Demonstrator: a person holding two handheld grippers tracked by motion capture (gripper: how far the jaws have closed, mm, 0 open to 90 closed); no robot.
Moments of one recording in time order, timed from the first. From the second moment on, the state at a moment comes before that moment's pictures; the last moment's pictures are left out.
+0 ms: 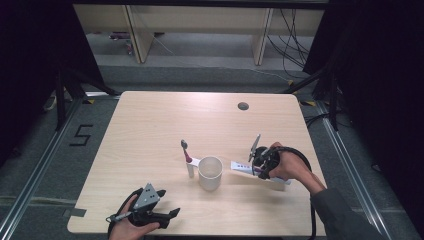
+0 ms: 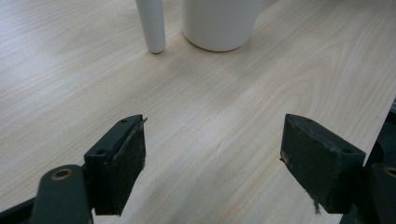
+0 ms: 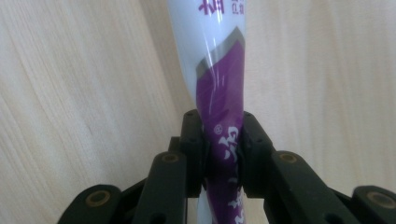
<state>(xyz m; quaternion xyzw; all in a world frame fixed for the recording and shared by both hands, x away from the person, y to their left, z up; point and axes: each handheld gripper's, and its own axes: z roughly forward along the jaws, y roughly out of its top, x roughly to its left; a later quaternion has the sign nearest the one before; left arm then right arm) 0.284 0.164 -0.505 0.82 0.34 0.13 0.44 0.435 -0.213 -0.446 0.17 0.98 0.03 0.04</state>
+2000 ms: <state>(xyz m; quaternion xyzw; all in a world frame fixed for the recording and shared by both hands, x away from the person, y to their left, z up) 0.286 0.169 -0.502 0.82 0.34 0.14 0.44 0.419 -0.186 -0.389 0.28 0.75 0.60 0.08</state>
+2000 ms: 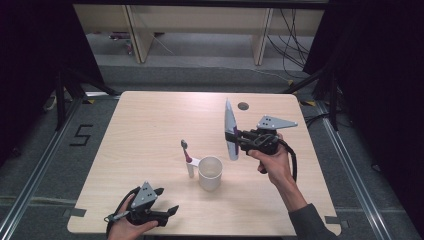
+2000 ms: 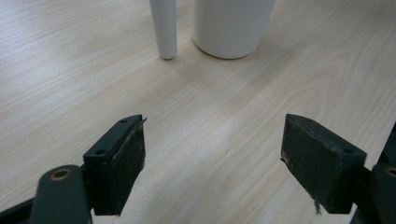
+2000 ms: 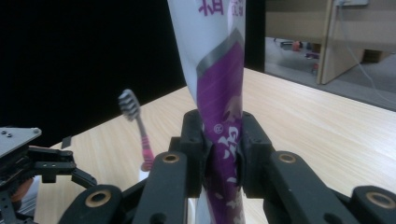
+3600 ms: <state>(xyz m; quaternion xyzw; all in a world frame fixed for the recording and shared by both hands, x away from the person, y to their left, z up) 0.285 0.168 -0.503 0.81 0.34 0.14 0.45 0.405 -0.133 -0.422 0.23 0.79 0.57 0.03</state>
